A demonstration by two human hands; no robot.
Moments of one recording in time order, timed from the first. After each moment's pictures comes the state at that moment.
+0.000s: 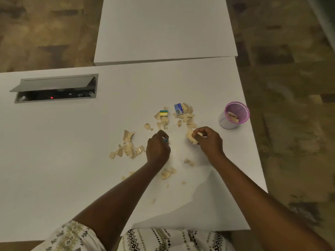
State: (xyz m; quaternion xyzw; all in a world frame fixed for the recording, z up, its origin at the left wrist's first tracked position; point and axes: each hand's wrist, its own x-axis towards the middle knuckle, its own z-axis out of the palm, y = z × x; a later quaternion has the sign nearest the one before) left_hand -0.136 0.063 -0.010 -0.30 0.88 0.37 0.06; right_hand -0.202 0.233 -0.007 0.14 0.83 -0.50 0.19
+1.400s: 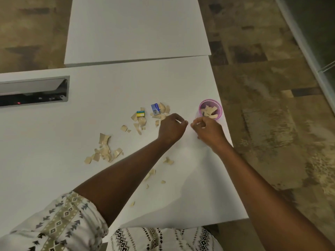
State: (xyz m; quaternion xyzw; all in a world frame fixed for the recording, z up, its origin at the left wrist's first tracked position) left_hand -0.230 0.163 0.031 -0.23 0.83 0.49 0.13; right_hand -0.248 0.310 0.036 0.09 0.88 -0.40 0.22
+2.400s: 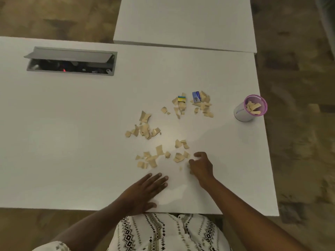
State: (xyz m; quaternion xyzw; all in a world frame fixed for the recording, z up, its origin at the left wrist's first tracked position) left_hand 0.103 -0.021 -0.082 0.28 0.93 0.08 0.21; right_hand -0.065 0.193 -0.032 0.22 0.84 -0.37 0.33
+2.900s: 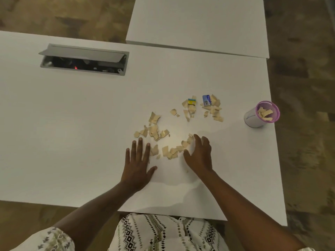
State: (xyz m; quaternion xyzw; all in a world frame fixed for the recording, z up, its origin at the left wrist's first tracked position) left_hand 0.053 -0.056 -0.070 -0.10 0.98 0.09 0.15; right_hand -0.087 0.148 -0.042 -0.04 0.95 -0.24 0.22
